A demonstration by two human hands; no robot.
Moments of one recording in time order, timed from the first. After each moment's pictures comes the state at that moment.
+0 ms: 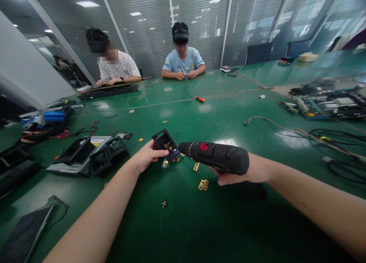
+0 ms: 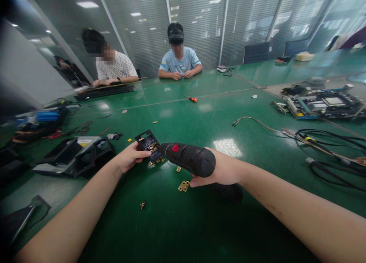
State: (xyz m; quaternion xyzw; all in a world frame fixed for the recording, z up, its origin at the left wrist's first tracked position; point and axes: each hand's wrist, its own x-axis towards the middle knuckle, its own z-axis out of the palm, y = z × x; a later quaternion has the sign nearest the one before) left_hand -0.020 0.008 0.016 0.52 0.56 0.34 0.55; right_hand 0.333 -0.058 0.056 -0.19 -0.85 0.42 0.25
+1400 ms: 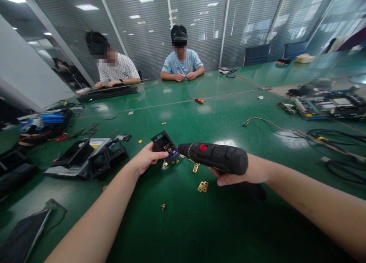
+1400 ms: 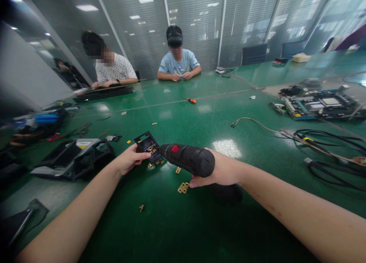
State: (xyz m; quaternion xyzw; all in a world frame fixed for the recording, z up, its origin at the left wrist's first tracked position) left_hand -0.016 0.007 0.018 0.53 0.56 0.34 0.53; right_hand 0.332 -0.057 0.055 -0.18 -0.85 0.41 0.26
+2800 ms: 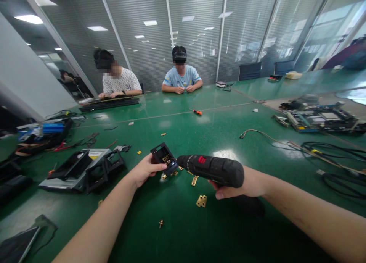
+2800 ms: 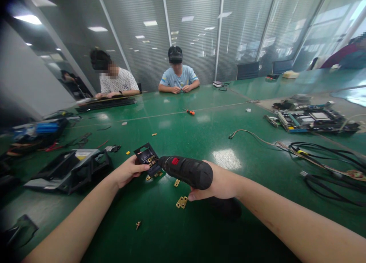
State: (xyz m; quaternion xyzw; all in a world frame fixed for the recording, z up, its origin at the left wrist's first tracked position) left_hand -0.025 0.008 0.012 0.55 0.56 0.32 0.54; right_hand 0.330 -0.063 0.071 -0.24 -0.81 0.48 0.22
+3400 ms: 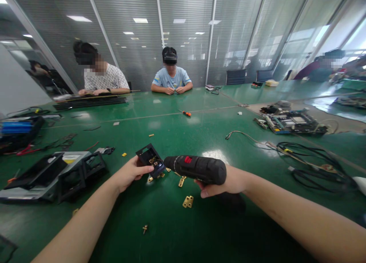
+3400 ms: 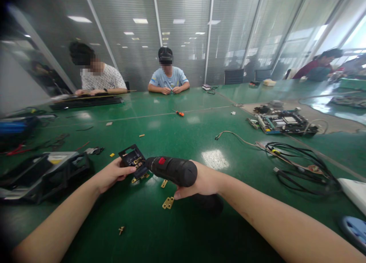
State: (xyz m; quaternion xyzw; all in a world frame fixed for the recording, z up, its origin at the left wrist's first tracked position) left_hand -0.024 0.009 0.015 0.55 0.57 0.32 0.52; right_hand 0.330 -0.056 0.068 -0.20 -0.82 0.48 0.25
